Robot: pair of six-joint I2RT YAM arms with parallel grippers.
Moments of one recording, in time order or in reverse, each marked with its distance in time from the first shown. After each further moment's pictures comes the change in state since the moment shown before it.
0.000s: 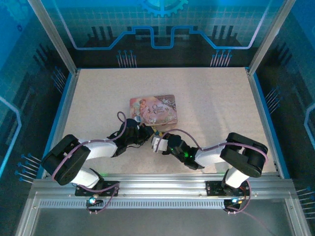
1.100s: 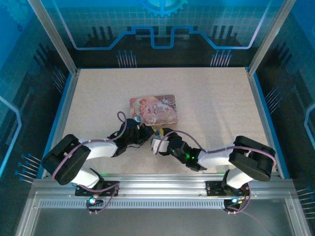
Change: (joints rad) left arm 0.000 0.002 0.000 0.002 -0.001 0.009; right arm 0.032 -0.087 -0.011 -0.037 0.018 -0.053
